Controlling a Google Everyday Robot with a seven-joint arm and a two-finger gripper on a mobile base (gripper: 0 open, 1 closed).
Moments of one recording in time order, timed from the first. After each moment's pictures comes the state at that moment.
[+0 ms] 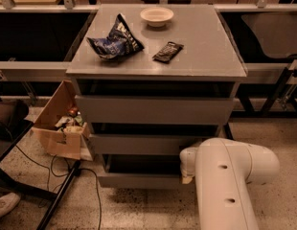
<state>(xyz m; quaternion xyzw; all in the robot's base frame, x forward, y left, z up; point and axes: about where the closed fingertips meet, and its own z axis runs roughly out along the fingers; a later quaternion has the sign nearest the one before) 0.651 -0.207 0.194 -0.68 0.73 -0.04 0.06</state>
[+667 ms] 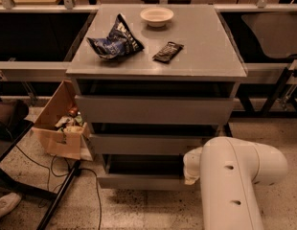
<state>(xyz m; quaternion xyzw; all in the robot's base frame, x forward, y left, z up) 0.625 -0.224 0.197 -0.66 0.75 -0.04 0.05</state>
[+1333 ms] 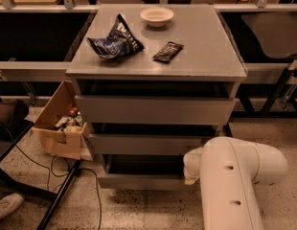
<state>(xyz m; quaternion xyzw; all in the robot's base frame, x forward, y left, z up) 0.625 -0.224 0.197 -0.66 0.75 -0.04 0.05</state>
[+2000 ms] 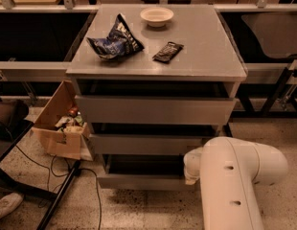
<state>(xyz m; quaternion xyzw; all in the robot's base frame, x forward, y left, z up) 0.625 -0.224 0.196 -0.66 0.75 -0.04 0.05</state>
